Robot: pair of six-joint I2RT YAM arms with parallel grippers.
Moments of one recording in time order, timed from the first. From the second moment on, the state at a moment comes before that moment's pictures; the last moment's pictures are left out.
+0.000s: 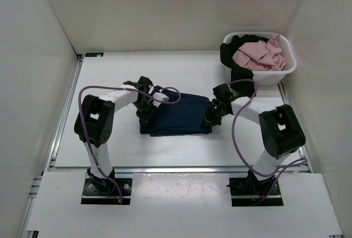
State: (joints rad) left arm -0.39 1.89 1.25 -0.82 0.33 0.43; right arm 0.43 1.66 0.96 -0.45 -0.36 0.68
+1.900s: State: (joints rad) left arm 0.50 1.05 0.98 -0.87 -0.09 0.28; right arm -0.18 1.25 1.37 -1.19 -0.09 0.32
